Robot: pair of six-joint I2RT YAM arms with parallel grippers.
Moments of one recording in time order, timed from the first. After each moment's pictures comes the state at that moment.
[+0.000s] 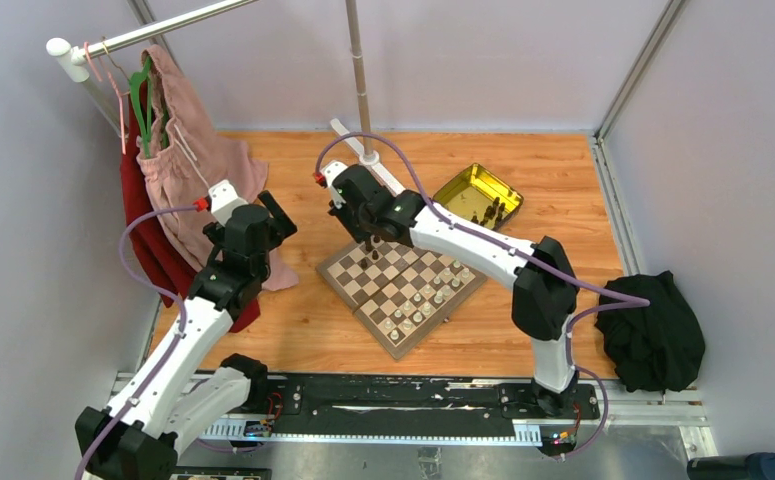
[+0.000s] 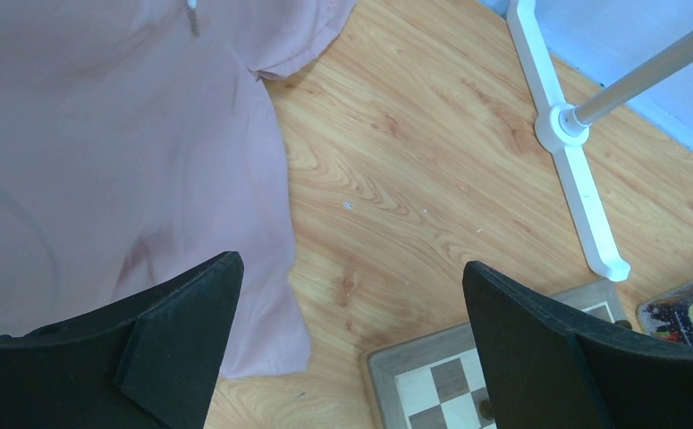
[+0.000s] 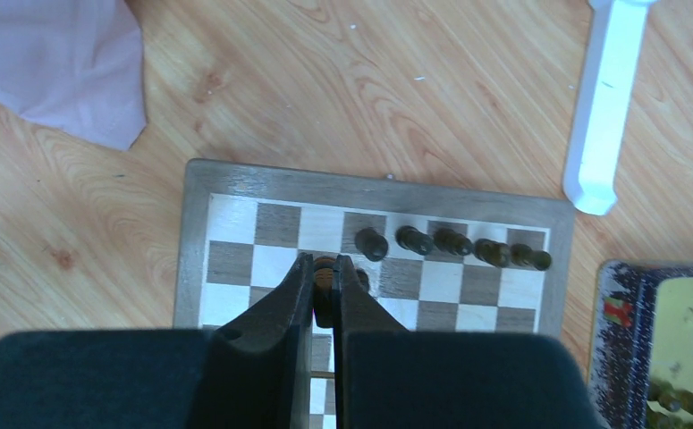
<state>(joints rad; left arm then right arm) -0.34 0.87 0.75 -0.34 -0.62 -0.61 0.94 1.91 1.74 -0.54 0.16 0.00</state>
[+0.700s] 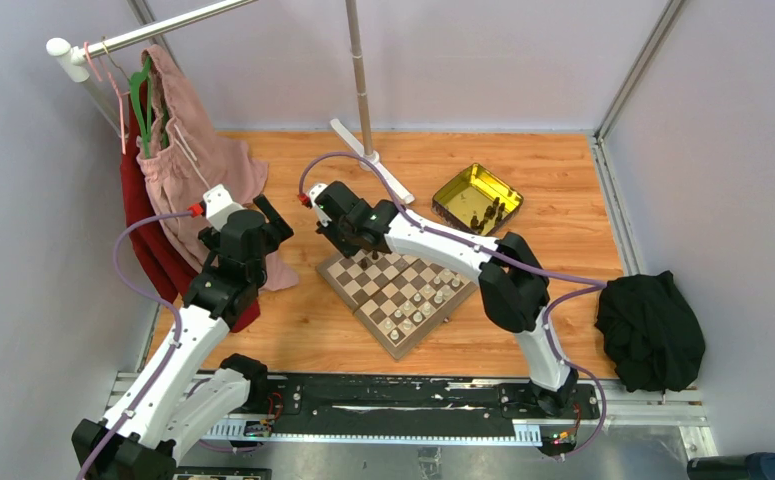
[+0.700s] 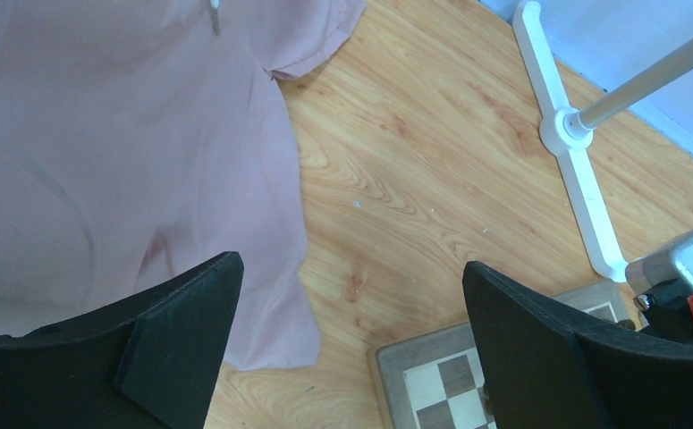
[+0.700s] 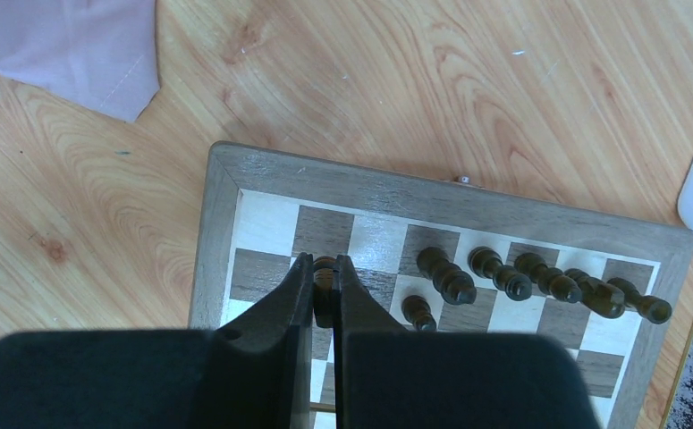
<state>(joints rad) -0.34 0.80 0.74 -0.38 -0.63 -0.62 0.99 2.09 1.82 -0.57 0.11 0.00</state>
